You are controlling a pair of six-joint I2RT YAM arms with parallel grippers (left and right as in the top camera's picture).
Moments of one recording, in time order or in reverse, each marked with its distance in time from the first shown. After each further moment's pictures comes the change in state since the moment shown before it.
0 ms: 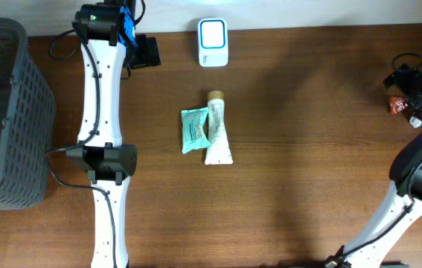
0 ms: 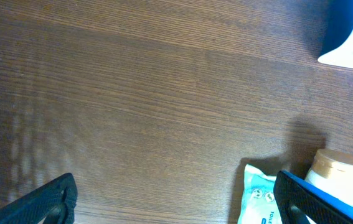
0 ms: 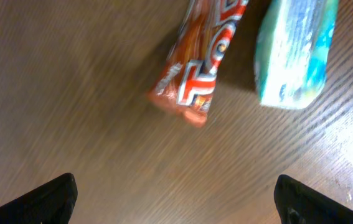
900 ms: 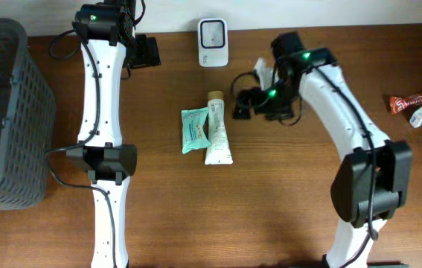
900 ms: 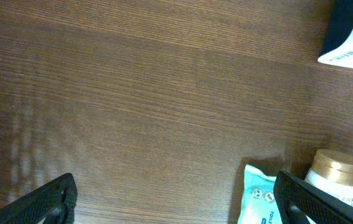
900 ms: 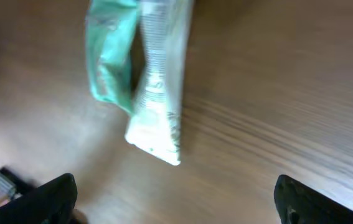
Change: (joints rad) left arm 0.000 0.000 0.000 0.000 0.000 0.000; right arm 0.729 -0.270 -0.361 -0.014 -0.478 -0.350
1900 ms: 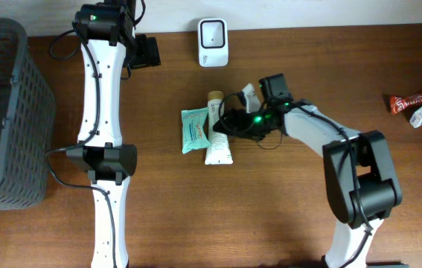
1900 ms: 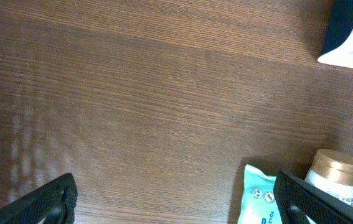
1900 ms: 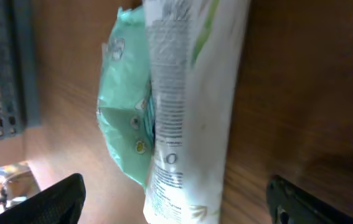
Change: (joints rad) left arm 0.000 0.000 0.000 0.000 0.000 0.000; right arm 0.056 0.005 -0.495 0.791 -0.224 0.267
